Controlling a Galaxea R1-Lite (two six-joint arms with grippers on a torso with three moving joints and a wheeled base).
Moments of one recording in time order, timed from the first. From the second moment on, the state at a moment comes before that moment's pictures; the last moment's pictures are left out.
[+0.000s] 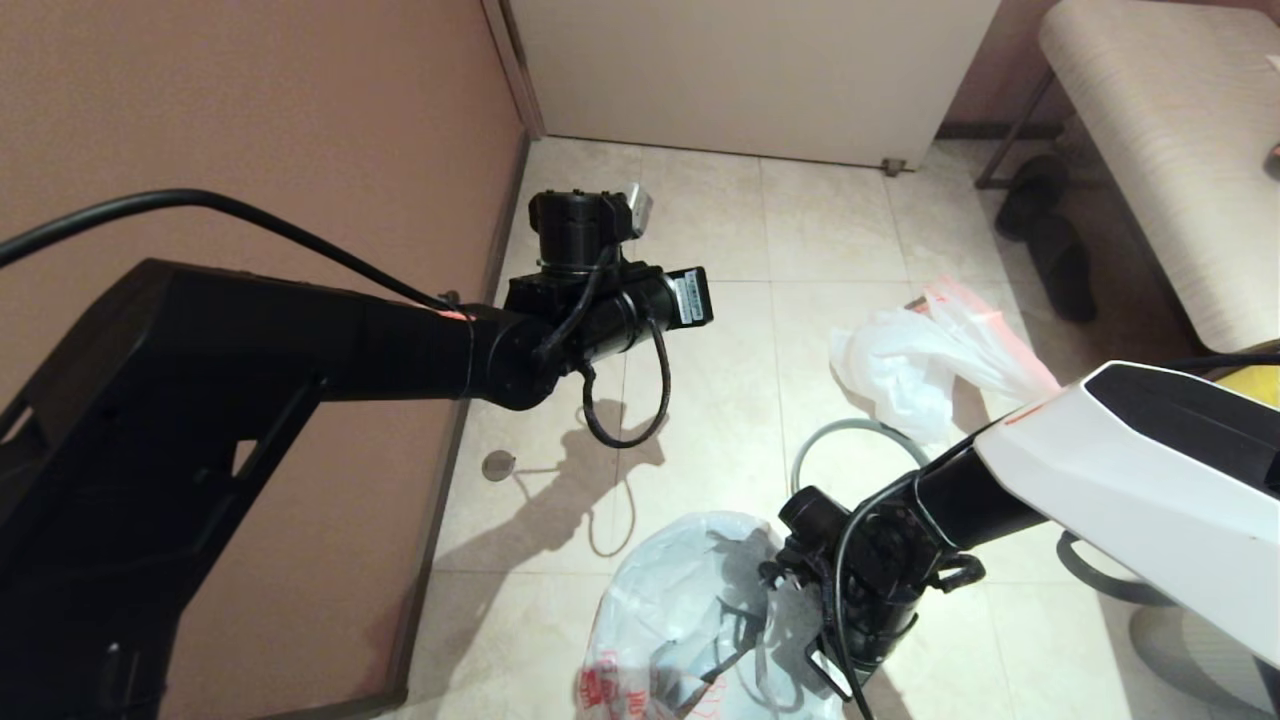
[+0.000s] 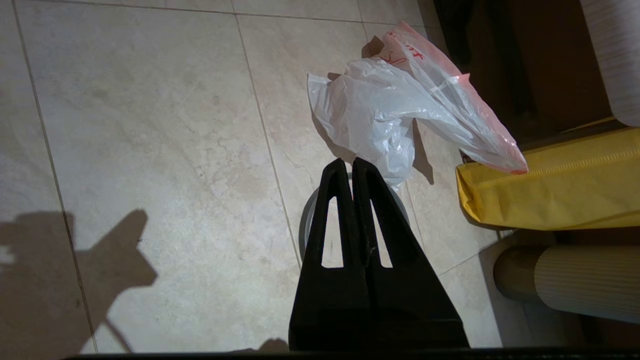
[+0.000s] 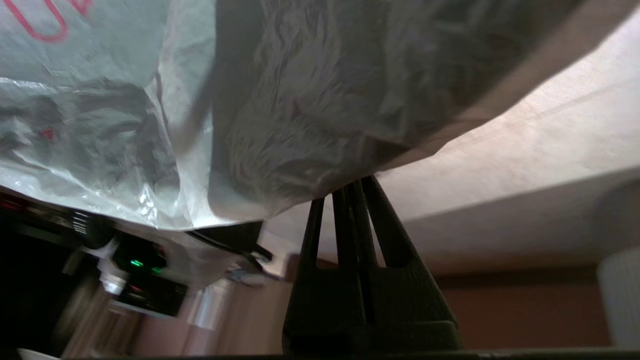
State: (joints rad) left arm -0.57 2.17 -1.71 -0.36 -0.04 -0.25; right arm 0.61 2.28 -1.28 0.42 -0.12 -0.05
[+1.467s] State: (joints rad) left arm -0.45 2.15 -1.94 0.91 0.09 0.51; right arm 0.39 2.07 -1.26 -0.07 -0.03 0.15
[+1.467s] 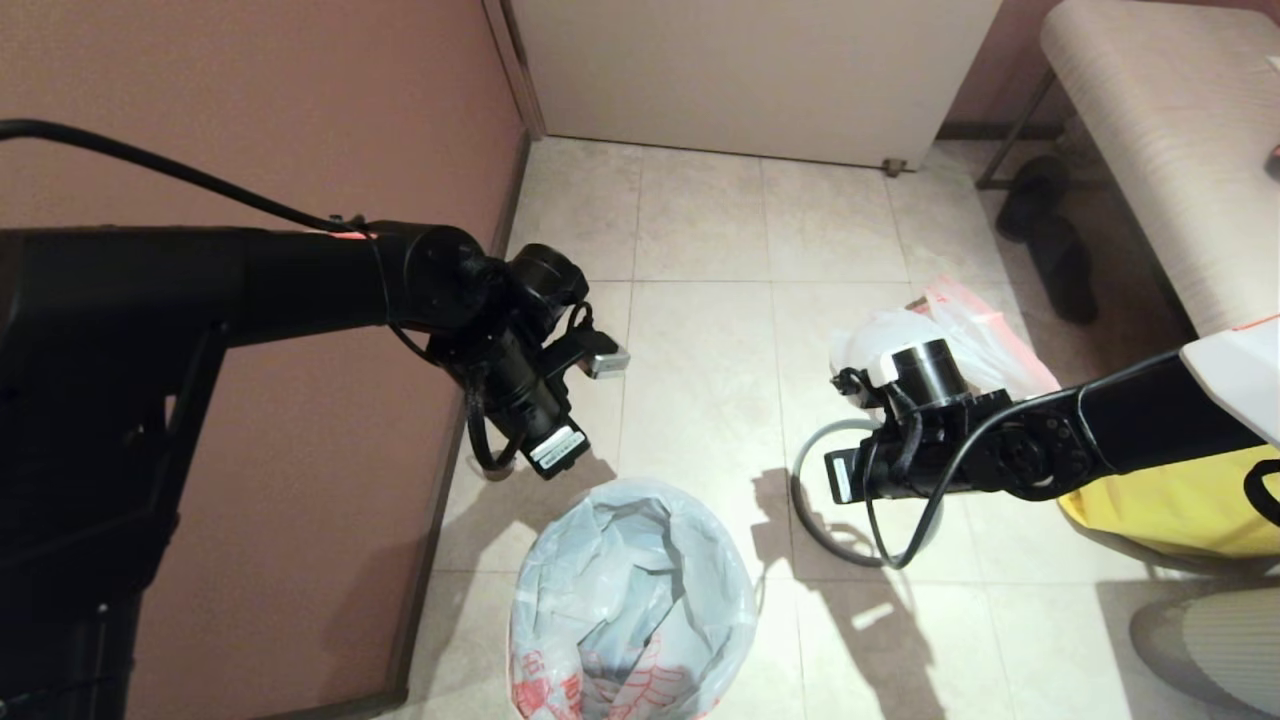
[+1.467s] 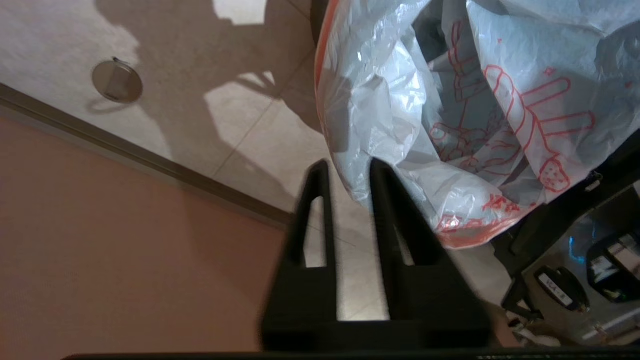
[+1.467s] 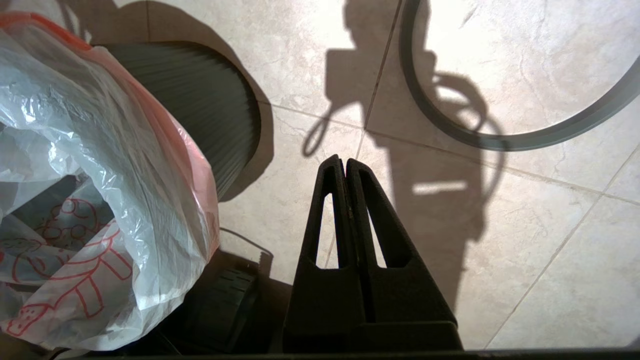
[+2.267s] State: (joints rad) left arm -0.45 2.36 -1.95 0.84 0.06 0.56; right arm 0.38 2.04 -1.25 -0.07 -0.03 0.13
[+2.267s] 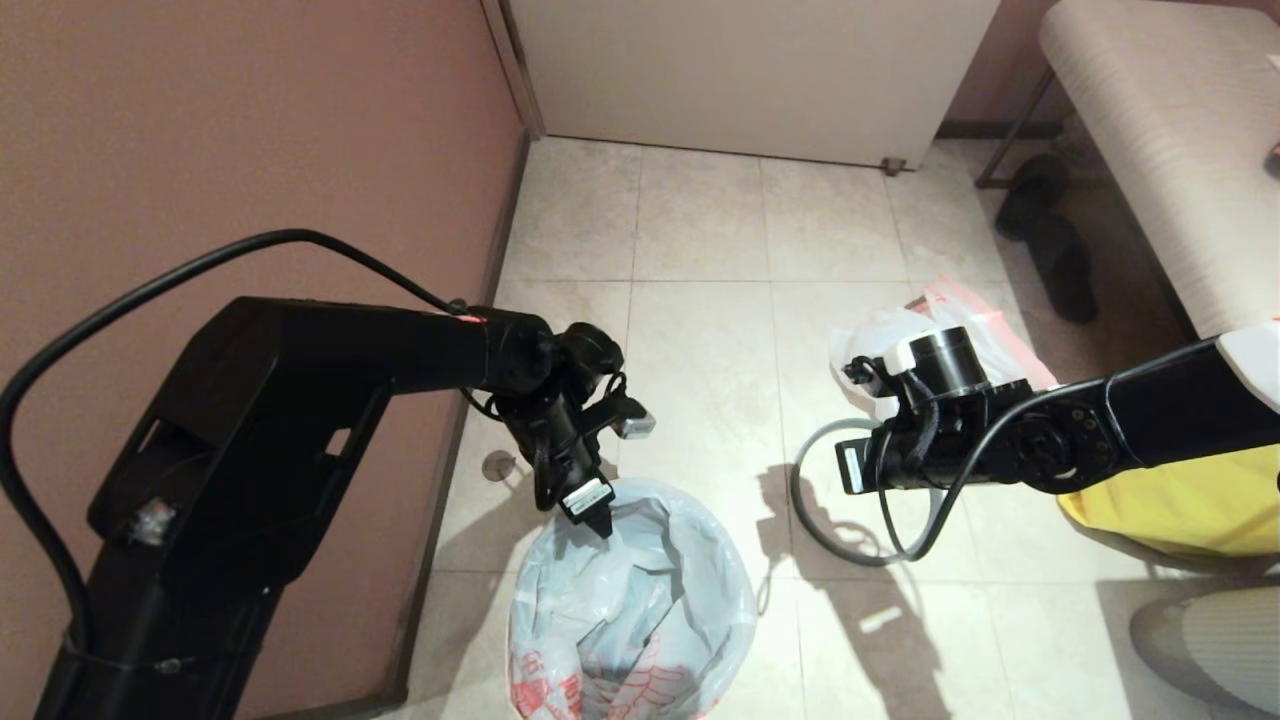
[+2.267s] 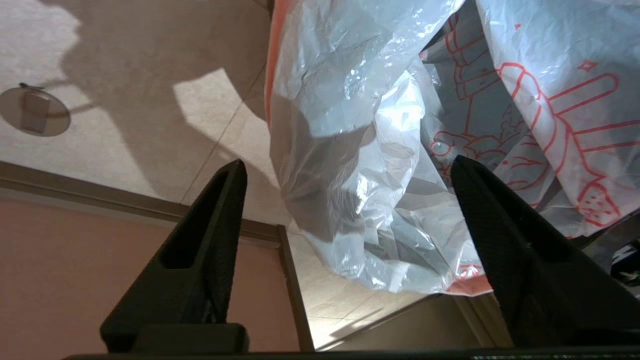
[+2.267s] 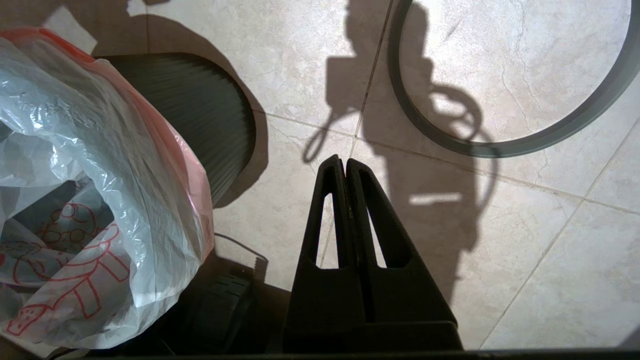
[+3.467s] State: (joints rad) left arm -0.41 2.35 -1.96 0.72 0.10 0.52; right arm 0.38 2.01 -1.24 -0.08 -0.03 0.13
